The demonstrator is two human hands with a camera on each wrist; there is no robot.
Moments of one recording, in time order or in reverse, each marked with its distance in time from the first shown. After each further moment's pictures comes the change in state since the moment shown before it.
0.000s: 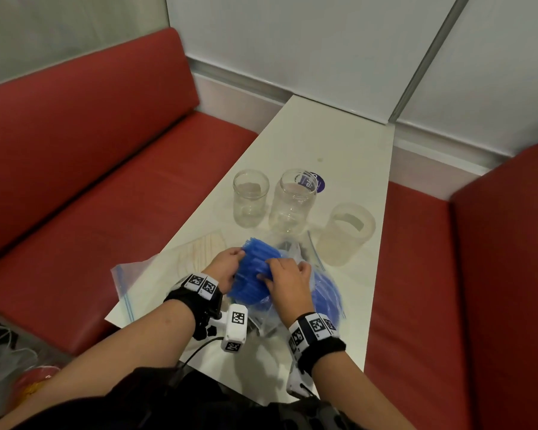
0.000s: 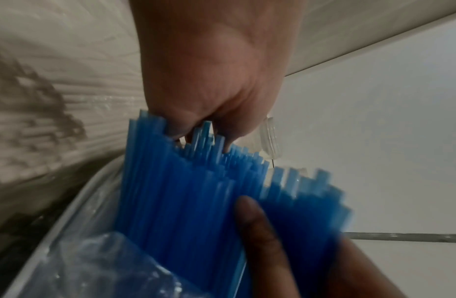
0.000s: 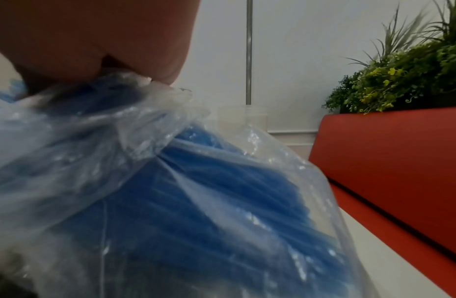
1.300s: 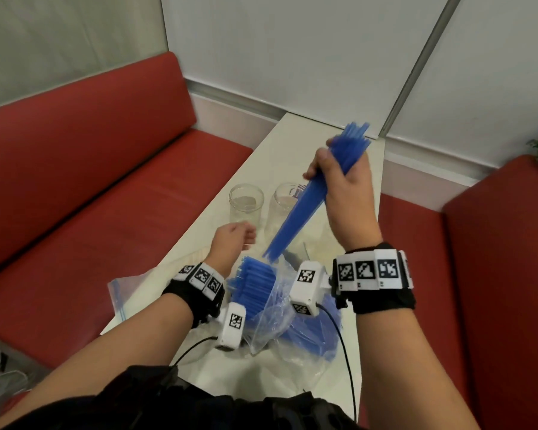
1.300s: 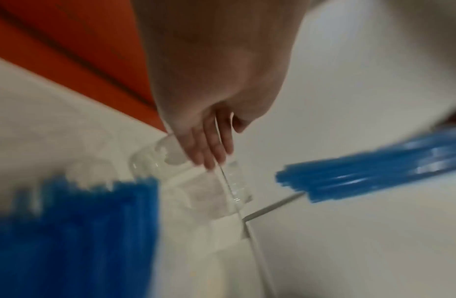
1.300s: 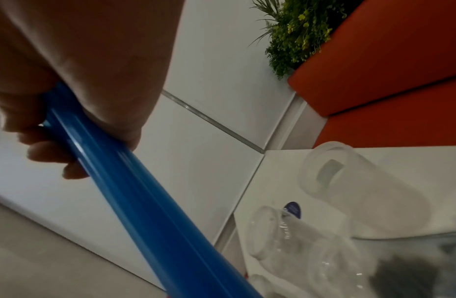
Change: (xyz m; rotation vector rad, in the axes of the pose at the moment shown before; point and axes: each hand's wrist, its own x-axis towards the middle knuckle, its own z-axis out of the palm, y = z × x) left_hand -0.014 0.060 0.020 0.153 0.089 0.401; right_hand 0.056 -0.028 -0.214 1.294 0.447 -0.107
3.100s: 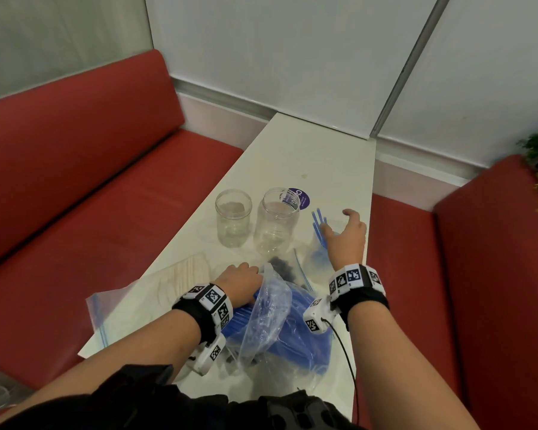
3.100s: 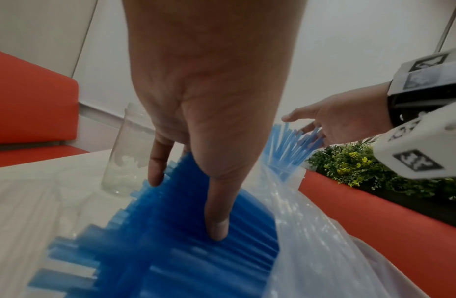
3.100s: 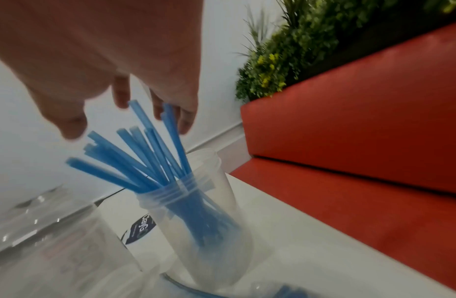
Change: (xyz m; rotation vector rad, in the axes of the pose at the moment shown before) left_hand 0.000 -0.032 0.035 1.693 -0.598 0.489; right_hand 0.010 0.146 -0.099 -0.885 0.310 0.320
